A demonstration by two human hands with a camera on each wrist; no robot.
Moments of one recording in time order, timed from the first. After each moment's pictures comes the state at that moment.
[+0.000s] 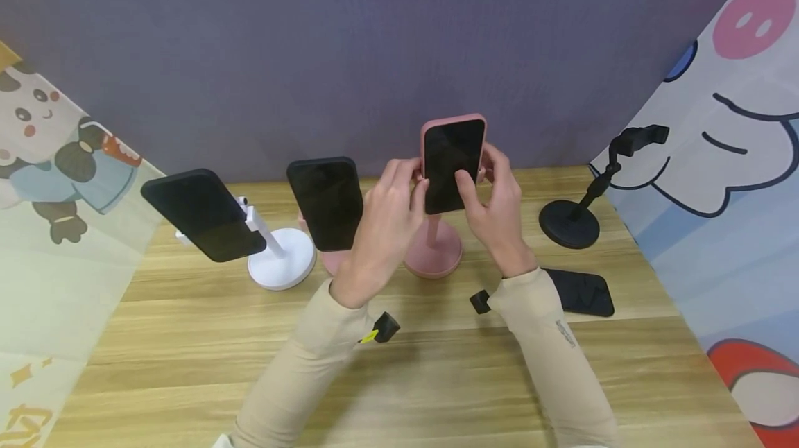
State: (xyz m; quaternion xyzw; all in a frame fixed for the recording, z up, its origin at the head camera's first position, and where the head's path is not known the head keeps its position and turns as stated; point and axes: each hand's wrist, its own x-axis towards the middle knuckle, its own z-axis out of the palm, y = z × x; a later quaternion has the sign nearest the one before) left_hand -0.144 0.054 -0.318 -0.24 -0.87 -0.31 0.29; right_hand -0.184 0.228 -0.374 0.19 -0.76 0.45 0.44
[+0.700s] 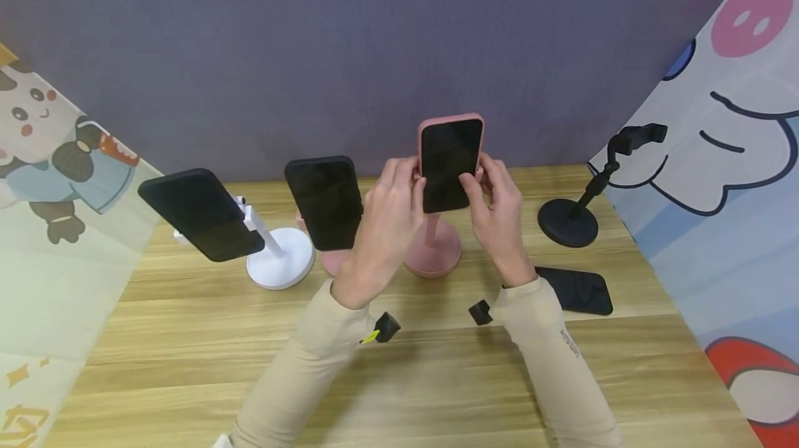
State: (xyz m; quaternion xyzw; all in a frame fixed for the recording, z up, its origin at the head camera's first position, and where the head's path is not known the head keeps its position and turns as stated) left_hand -0.143 0.057 -0.320 -0.23 -0.88 -0.30 0.30; right_hand -0.170 0.229 -0.373 0.18 -0.76 0.48 0.41
